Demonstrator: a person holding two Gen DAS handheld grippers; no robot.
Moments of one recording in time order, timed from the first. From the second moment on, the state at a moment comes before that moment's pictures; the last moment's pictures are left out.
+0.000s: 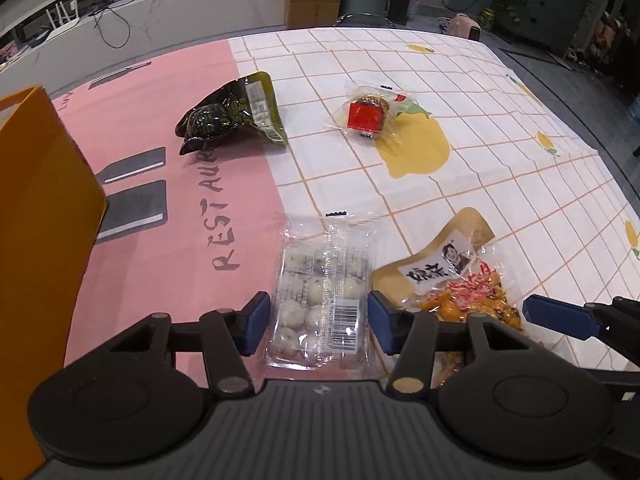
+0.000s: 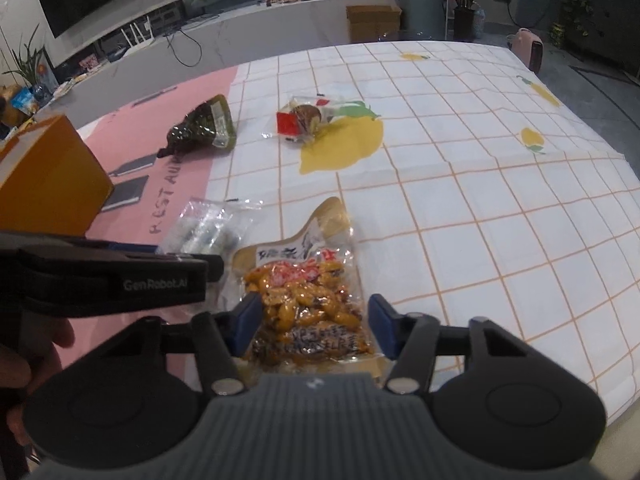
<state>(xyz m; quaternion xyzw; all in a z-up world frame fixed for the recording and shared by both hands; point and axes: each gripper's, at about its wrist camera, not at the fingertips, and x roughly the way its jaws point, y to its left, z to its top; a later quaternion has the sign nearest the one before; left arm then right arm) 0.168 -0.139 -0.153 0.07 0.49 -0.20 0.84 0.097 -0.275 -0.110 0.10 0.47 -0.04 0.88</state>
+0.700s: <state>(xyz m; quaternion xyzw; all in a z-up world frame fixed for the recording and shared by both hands) 0.154 -0.099 -0.143 0.03 0.49 -0.15 0.86 0.086 -0.263 -0.102 0.08 0.44 -0.05 0.89</state>
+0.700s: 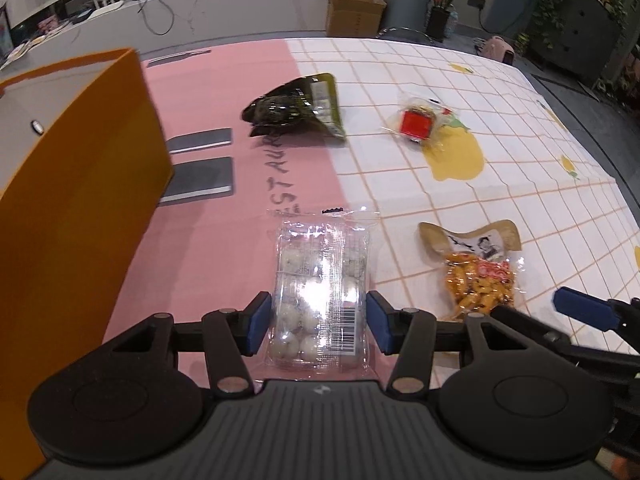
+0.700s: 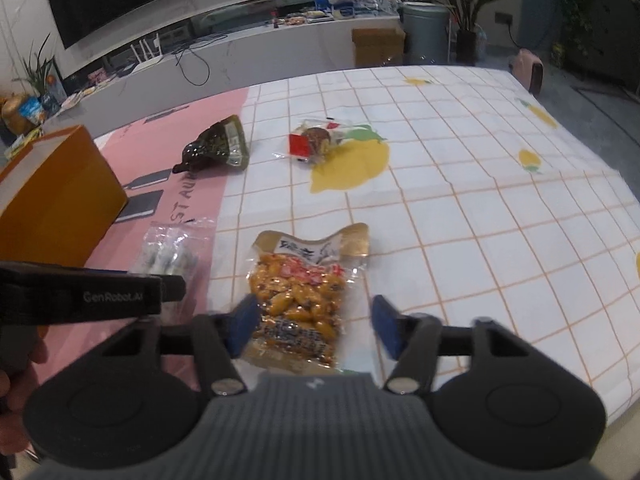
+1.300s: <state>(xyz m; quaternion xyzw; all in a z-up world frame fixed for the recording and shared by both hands) 0.171 -0.079 -0.153 0.01 0.49 -0.14 0.86 0.126 -0.249 -0.136 0.09 0.47 -0.09 0.88</state>
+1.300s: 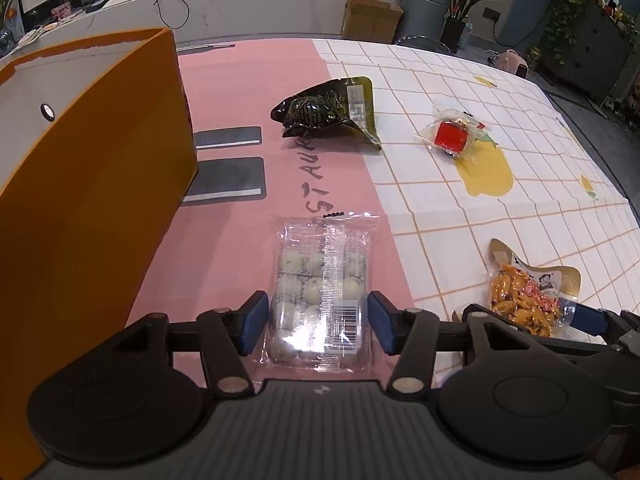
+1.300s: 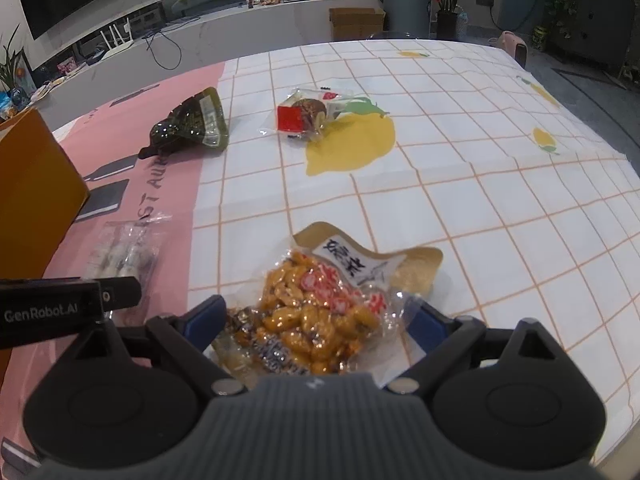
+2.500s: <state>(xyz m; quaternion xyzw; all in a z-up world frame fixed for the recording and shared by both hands) 0.139 -0.070 -0.086 -0.03 0.44 -0.15 0.89 0.085 -0.229 -0.049 0.07 0.37 0.00 0.92</state>
